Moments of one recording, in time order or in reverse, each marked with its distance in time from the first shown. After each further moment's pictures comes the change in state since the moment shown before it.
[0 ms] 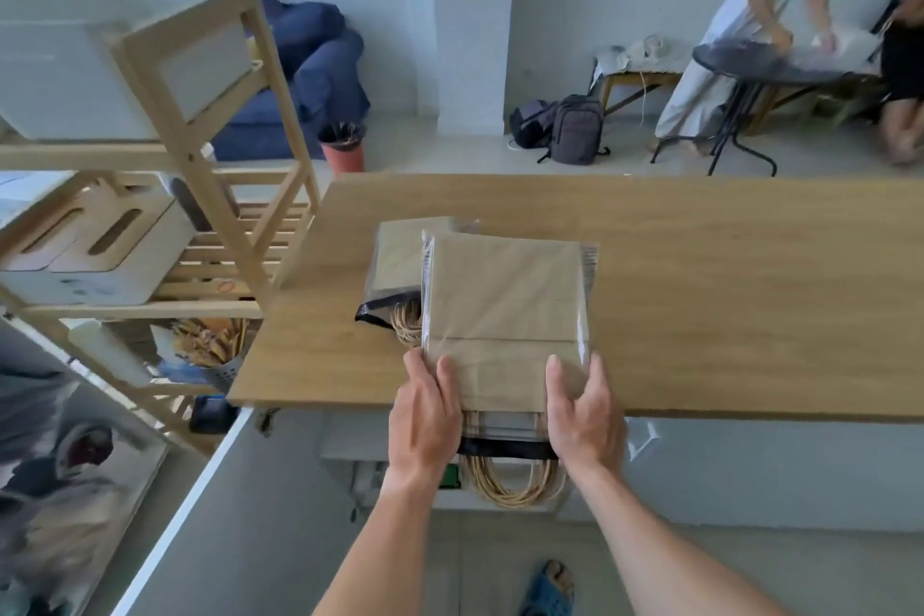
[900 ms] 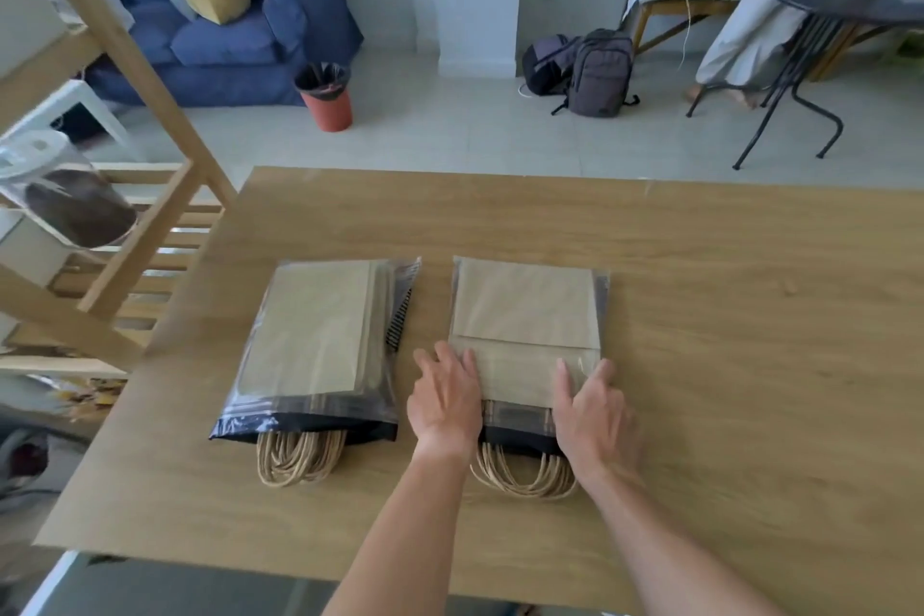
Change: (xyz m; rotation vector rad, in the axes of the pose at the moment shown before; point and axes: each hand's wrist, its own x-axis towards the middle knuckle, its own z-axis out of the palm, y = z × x) left_hand 0.206 0.066 0.210 0.672 -0.212 -0.255; right_hand 0.269 0.067 0.045 -0.549 -0.125 0.051
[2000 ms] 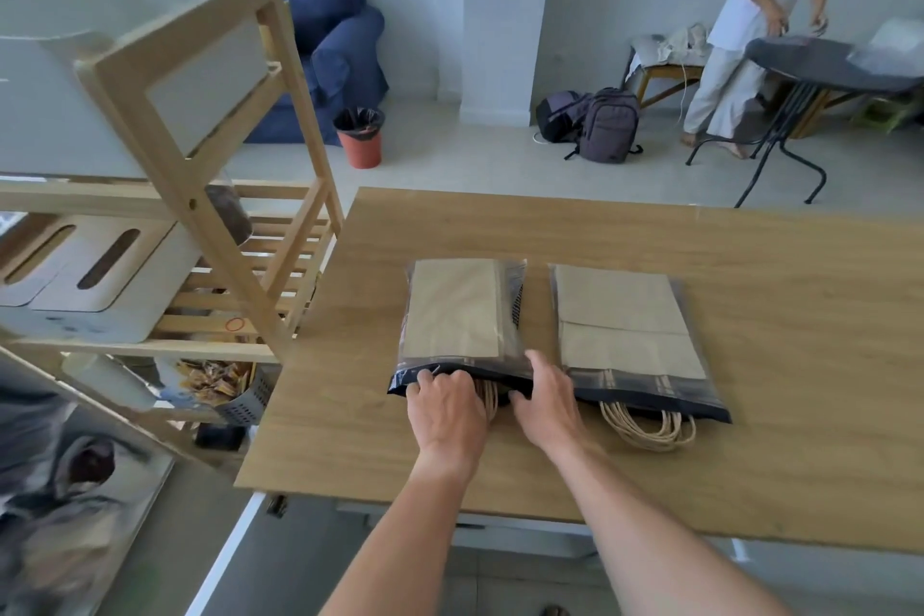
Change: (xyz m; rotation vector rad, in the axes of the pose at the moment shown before) left_hand -0.035 -0.186 -0.087 0.145 0.110 0.175; right_hand -0.148 -0.164 0.009 0.340 -0.324 -0.261
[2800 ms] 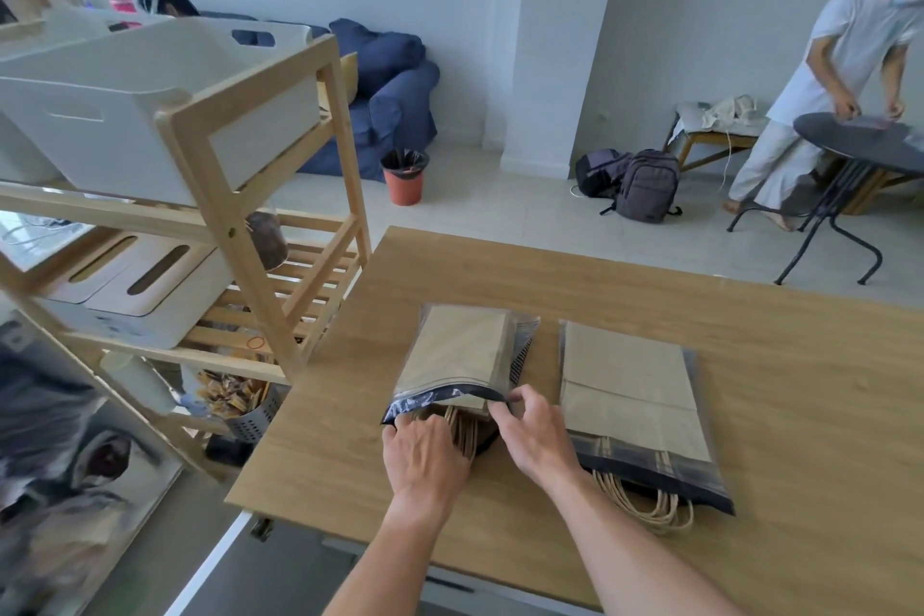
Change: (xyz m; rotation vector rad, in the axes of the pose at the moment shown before) left_hand -0.003 0.001 -0.011 -0.028 0.001 -0.172; right_hand 0.019 -0.020 -0.028 0.146 -0.082 -0.023
